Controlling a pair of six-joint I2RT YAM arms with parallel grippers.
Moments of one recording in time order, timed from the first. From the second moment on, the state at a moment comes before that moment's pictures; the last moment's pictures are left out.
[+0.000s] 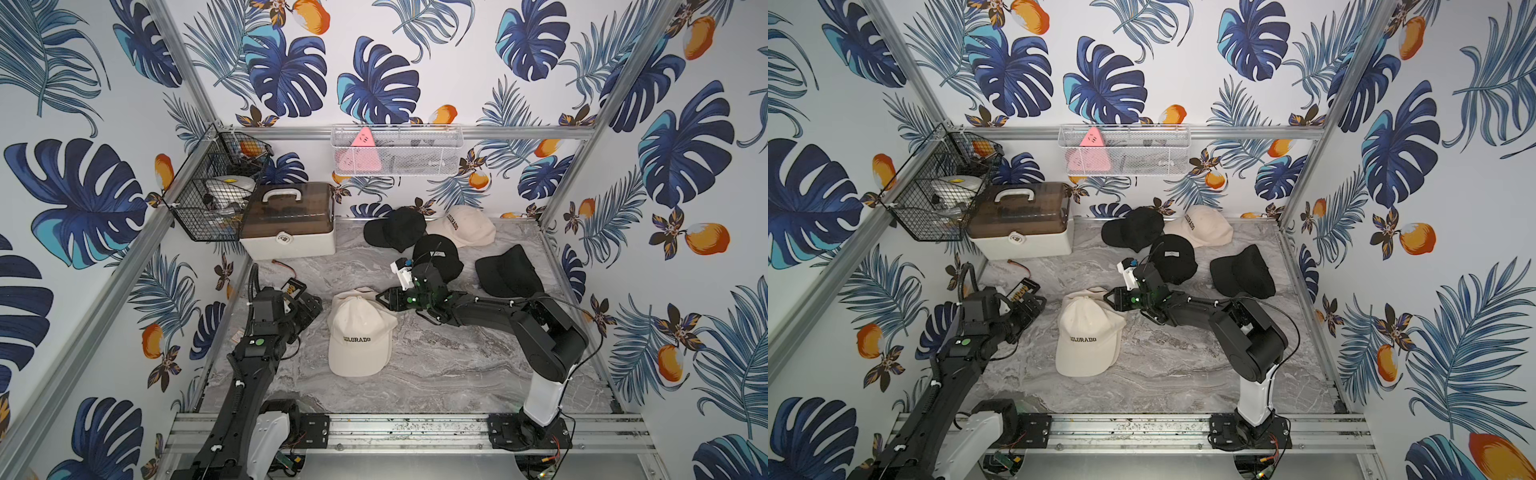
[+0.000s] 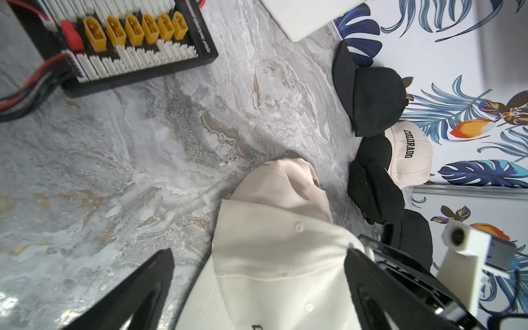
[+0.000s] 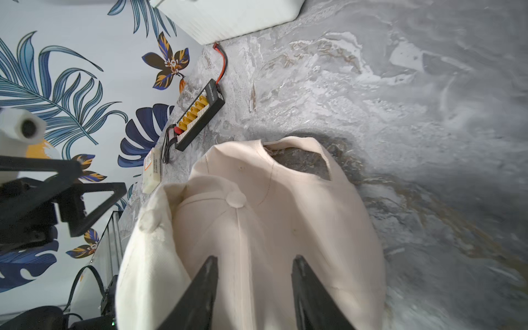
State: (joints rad) left arm 0.12 0.86 0.54 -0.43 0.26 -0.82; right arm 0.72 1.82 1.04 0.24 -0.36 0.54
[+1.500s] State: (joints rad) left arm -0.44 1.02 0.46 -0.11 0.11 -1.08; right arm 0.69 1.89 0.92 0.23 -0.41 0.73
